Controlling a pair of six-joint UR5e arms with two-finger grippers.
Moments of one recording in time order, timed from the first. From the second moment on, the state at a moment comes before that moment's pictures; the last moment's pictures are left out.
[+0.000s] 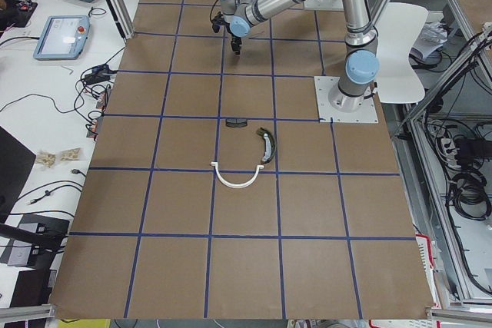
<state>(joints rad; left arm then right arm) -1.86 -2.03 -1.84 -0.99 1.53 -0.18 0.67 -1.05 1.73 -2.28 -1.57 -2.18</state>
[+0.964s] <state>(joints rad) -1.83 -2.02 -1.81 -0.97 1.55 -0.11 0.68 -1.04 1.73 -2.27 -1.56 -2.18</state>
